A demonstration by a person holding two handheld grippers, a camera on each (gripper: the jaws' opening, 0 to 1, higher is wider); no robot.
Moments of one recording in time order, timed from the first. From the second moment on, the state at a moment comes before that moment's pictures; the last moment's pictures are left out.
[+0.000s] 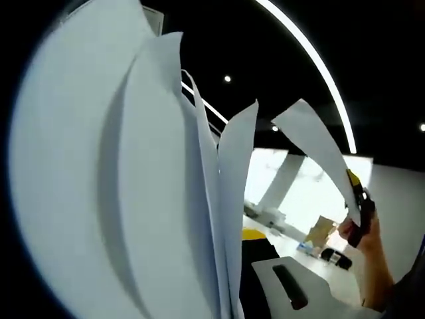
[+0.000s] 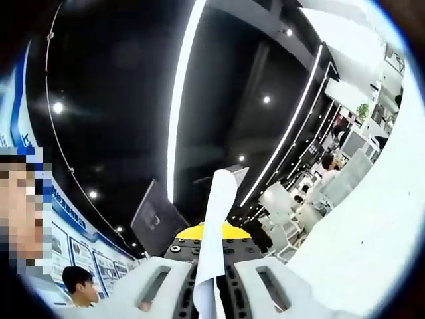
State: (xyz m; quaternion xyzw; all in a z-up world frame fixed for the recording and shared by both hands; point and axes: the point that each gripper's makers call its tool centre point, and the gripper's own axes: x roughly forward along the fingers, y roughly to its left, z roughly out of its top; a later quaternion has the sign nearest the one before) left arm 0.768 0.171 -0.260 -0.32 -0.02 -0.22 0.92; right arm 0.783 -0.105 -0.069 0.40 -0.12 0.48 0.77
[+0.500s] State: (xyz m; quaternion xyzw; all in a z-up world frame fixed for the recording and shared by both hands) left arm 0.768 0.172 -0.260 -0.32 -0.03 -0.22 0.92; right arm 0.777 -0.103 -0.068 0.41 -0.11 0.49 0.76
